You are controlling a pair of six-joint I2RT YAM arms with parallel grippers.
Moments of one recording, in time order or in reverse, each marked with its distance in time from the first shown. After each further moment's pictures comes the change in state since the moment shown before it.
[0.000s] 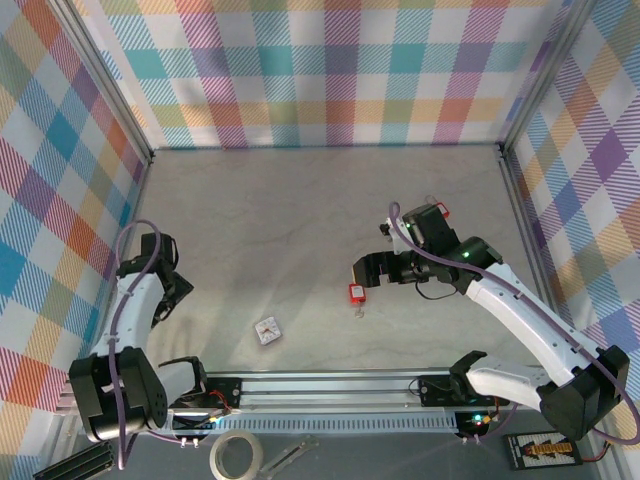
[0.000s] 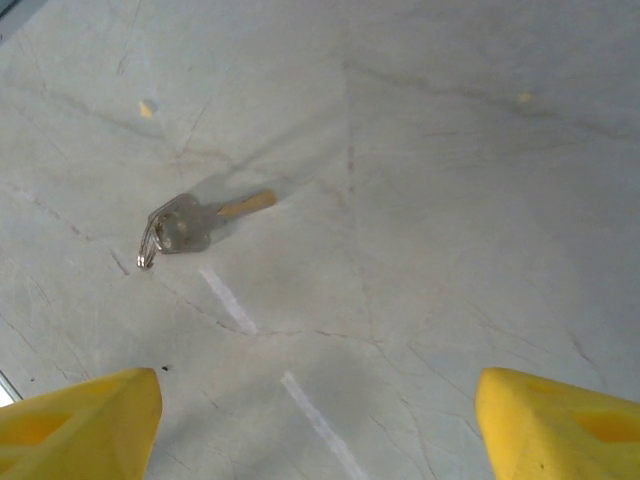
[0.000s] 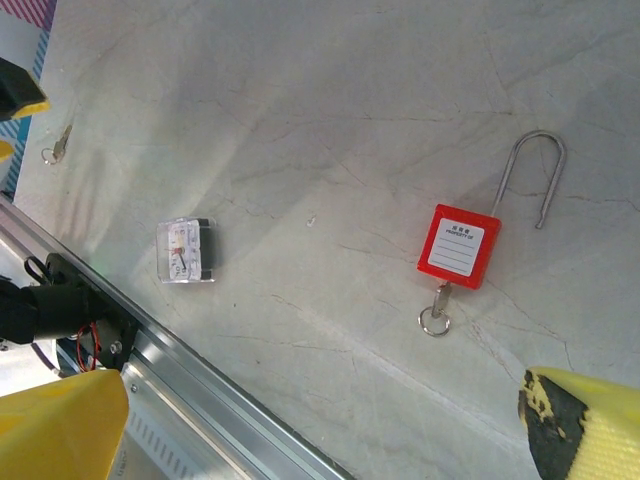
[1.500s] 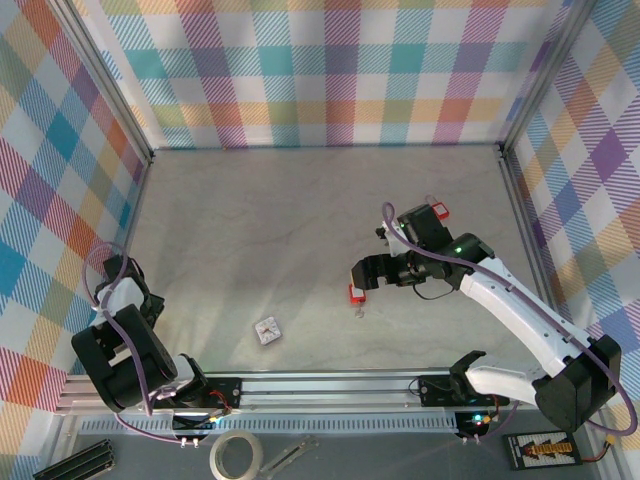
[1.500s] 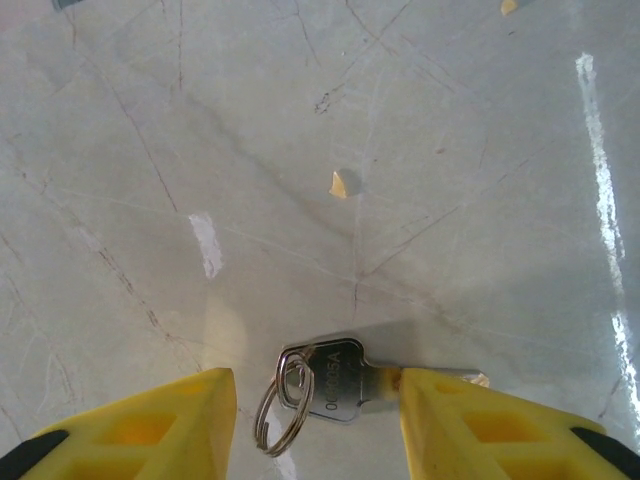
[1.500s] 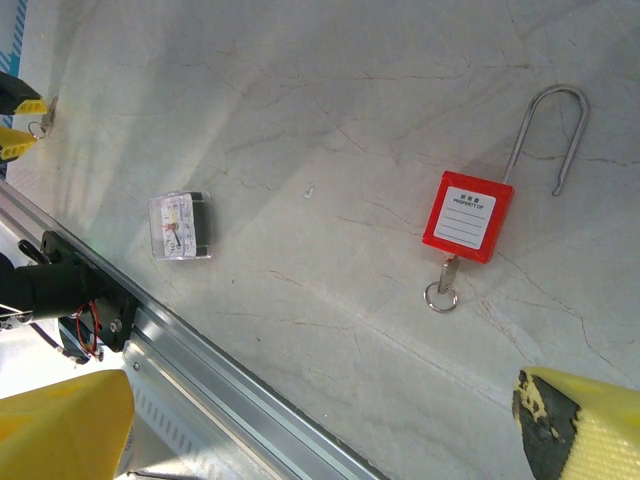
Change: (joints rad) left arm 0.380 0.159 -0.104 0.246 0.072 0.045; right arm -0.005 0.049 0.000 -0.027 -0.035 -0.004
